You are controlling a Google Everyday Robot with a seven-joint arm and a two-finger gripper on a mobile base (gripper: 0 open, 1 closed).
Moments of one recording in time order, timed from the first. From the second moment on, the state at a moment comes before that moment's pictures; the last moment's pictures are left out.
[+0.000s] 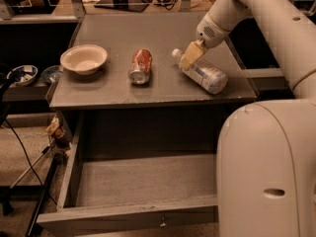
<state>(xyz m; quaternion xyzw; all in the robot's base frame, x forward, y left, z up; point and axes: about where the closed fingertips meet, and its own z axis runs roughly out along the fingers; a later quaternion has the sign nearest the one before) 0.719 -0.115 0.865 -0.46 0.86 0.15 0.19</state>
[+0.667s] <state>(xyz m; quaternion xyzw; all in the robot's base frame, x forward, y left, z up) 0.716 -0.125 0.878 -0.43 0.86 0.14 0.22</state>
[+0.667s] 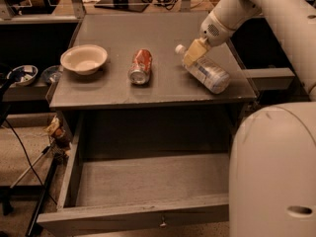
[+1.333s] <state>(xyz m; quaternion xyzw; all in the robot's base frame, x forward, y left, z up) 0.729 -0.143 0.908 -0.39 0.88 0.11 0.26</state>
